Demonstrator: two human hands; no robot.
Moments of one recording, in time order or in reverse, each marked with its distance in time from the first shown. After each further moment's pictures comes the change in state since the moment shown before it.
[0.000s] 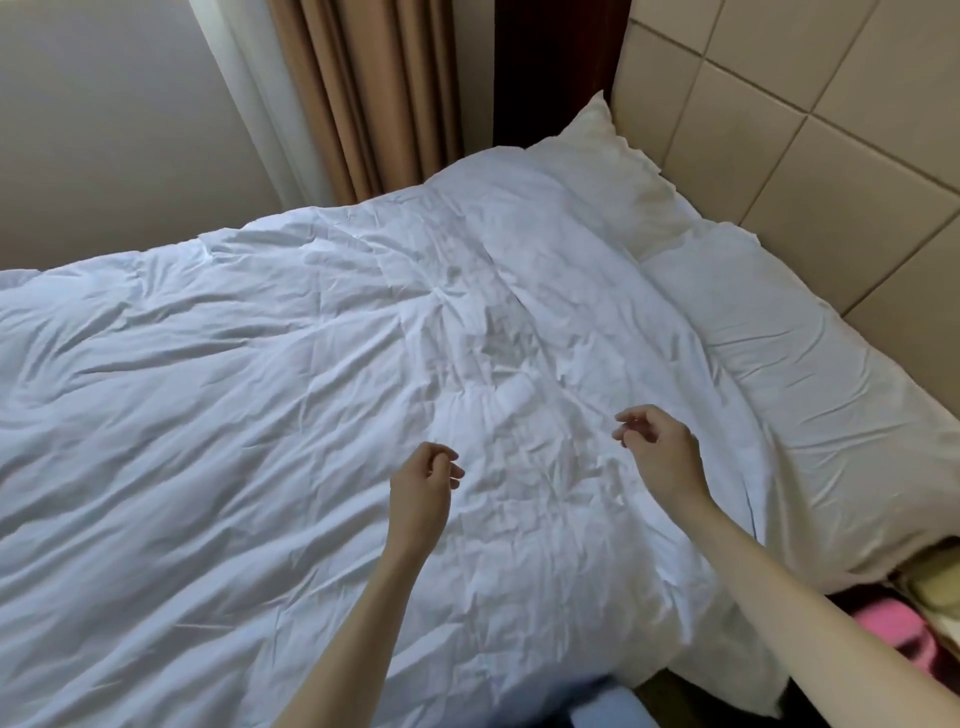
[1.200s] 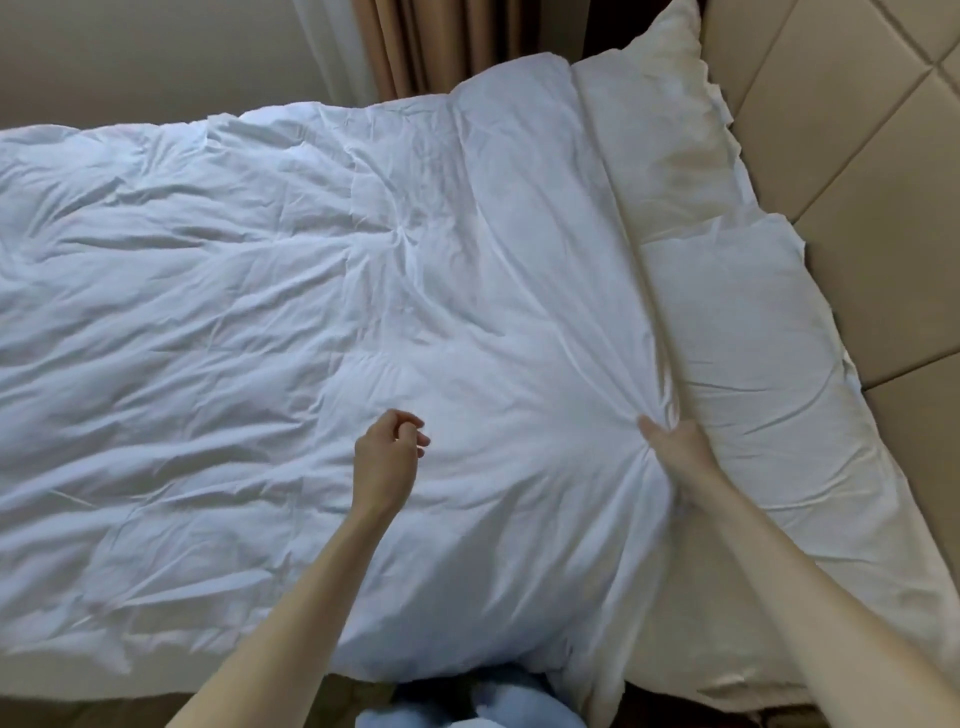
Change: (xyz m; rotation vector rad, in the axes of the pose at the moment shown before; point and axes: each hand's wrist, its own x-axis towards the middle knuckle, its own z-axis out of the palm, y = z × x) left_hand 0.030 0.069 0.251 0.054 0.326 -0.236; right_hand 0.271 0.164 -0.150 -0.139 -0.292 0.294
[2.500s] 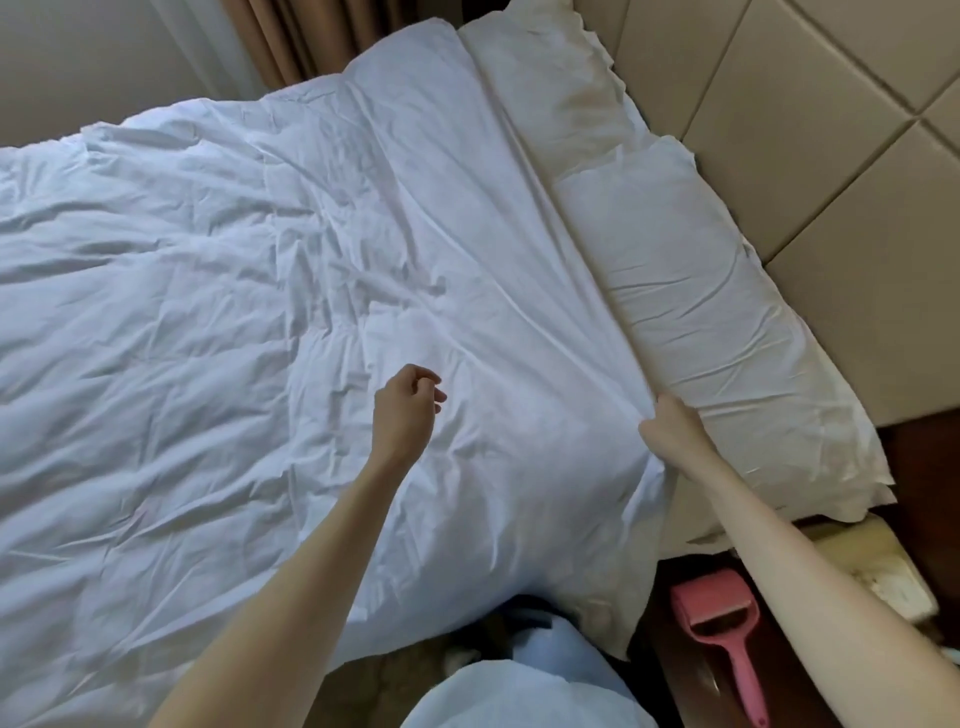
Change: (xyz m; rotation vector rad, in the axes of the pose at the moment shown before) left_hand -0.022 -0.023 0.001 0.071 -0.252 0.180; right_hand -0.113 0.069 -0.018 -0.430 0.070 0.071
